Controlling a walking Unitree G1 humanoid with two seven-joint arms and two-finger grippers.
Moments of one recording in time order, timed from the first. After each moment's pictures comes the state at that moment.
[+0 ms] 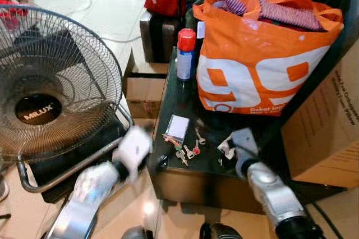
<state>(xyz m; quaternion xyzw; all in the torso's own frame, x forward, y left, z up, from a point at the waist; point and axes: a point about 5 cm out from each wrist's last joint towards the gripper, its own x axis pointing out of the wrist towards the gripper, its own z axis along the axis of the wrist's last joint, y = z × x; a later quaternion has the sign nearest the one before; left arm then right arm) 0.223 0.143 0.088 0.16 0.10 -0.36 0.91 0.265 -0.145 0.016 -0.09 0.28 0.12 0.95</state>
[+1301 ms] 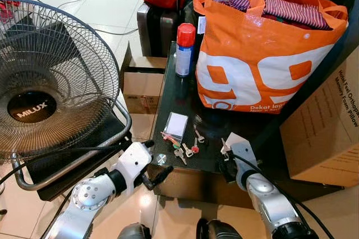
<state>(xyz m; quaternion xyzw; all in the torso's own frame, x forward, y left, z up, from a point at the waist) 0.216 0.149 0.076 0.17 0.13 -0.38 0.90 0.250 -0.149 -0.005 -0.11 0.32 0.09 0.94</state>
